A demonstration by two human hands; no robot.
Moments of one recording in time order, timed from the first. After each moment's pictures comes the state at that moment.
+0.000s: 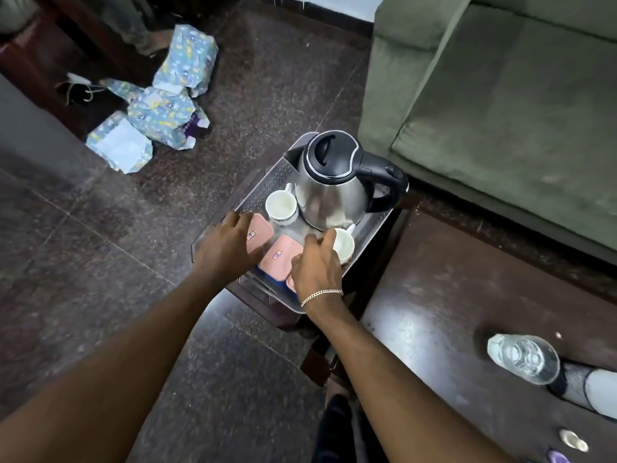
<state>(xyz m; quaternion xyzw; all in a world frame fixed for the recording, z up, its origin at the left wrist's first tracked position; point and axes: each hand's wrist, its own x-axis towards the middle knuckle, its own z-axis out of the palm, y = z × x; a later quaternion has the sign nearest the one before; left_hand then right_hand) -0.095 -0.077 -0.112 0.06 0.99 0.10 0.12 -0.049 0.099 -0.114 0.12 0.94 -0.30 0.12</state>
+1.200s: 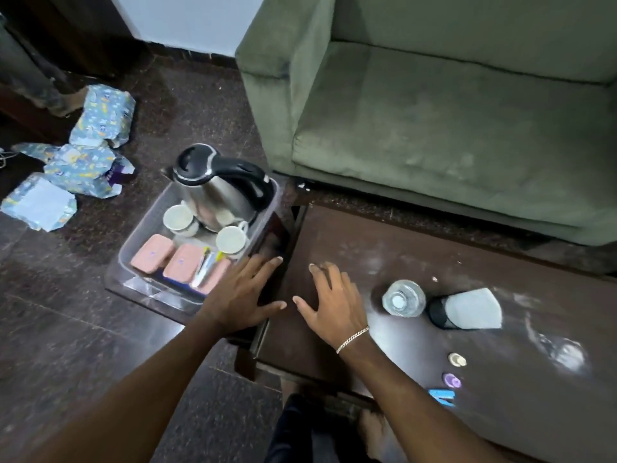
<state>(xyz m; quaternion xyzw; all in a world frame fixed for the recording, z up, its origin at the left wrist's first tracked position) 0.020 0.103 -0.101 0.37 0.92 0.12 0.08 0.112 0.311 -0.119 0.06 0.98 -0.18 -0.02</state>
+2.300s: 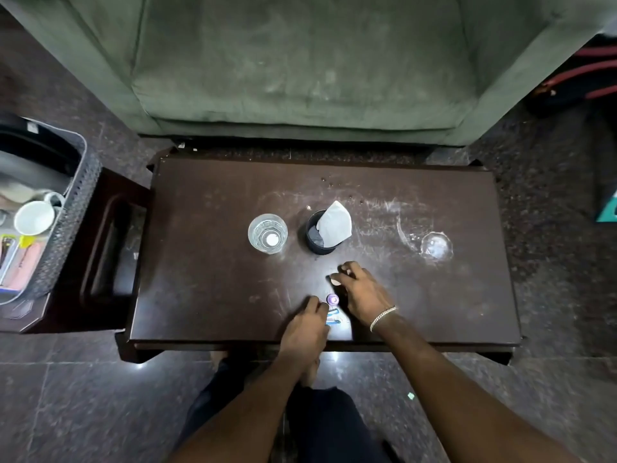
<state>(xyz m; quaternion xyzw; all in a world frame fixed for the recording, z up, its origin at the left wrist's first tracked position) 0.311 0.406 -0.239 0.32 0.86 0.13 0.37 0.347 0.578 -0.220 0.16 0.94 -0.25 0.16</state>
